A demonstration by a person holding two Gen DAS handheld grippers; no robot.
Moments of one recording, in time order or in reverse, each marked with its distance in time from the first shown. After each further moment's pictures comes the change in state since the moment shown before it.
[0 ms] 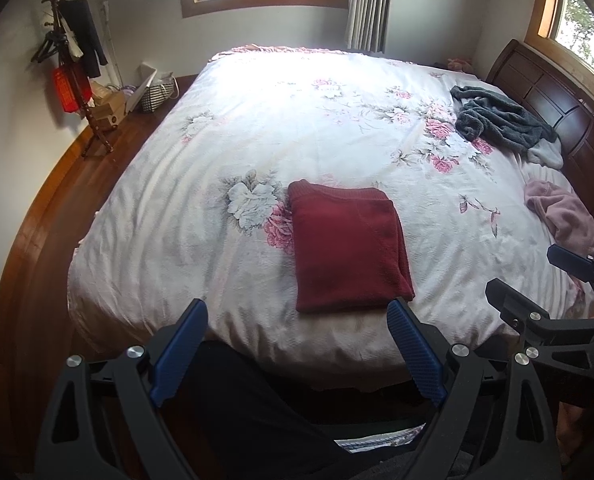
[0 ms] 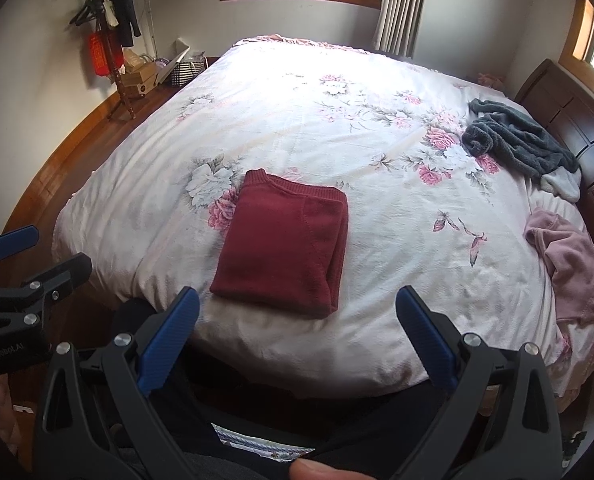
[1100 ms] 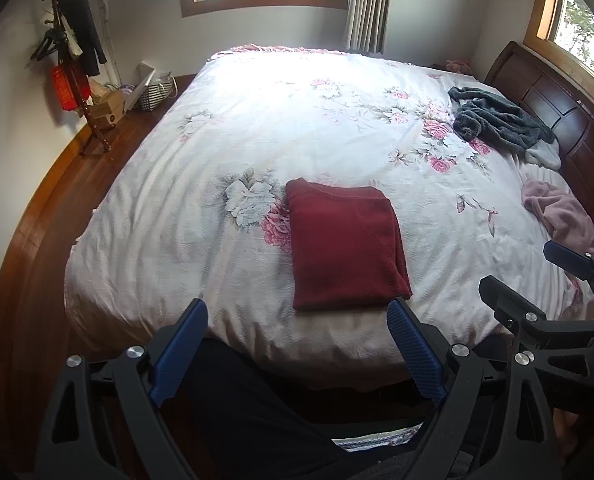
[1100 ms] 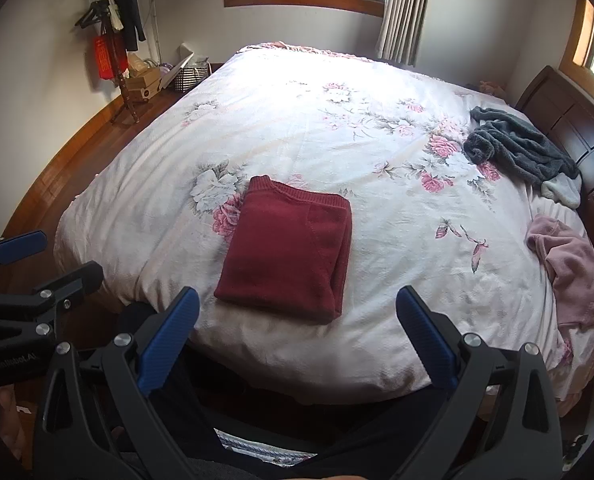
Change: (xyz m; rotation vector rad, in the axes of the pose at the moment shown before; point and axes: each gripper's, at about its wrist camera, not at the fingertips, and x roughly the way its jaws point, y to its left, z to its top) left arm -0.002 -0.004 -0.002 0.001 0.001 -0.014; right arm -0.005 0.007 0.000 -0.005 -0.026 0.000
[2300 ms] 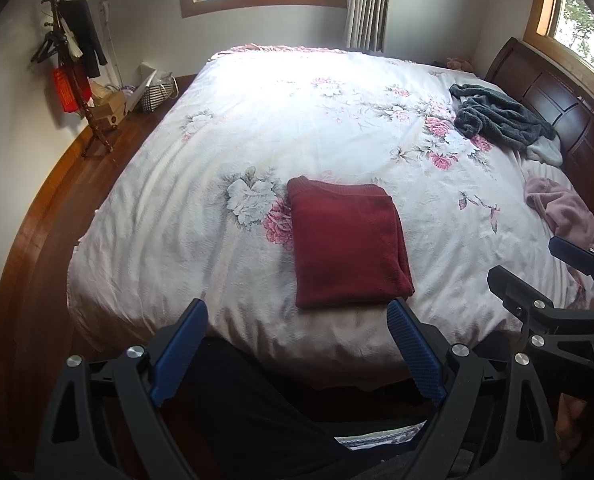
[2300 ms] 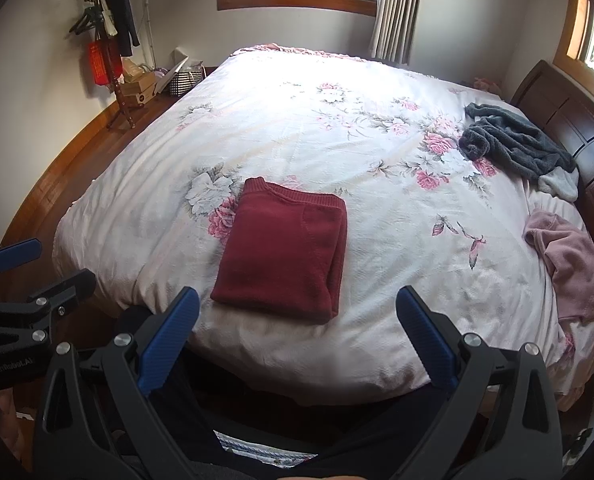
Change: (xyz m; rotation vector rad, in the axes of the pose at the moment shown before) left arm -0.004 -0.003 -0.007 0.001 0.003 0.014; right arm -0.002 -0.002 -0.001 0.013 -0.005 -0.005
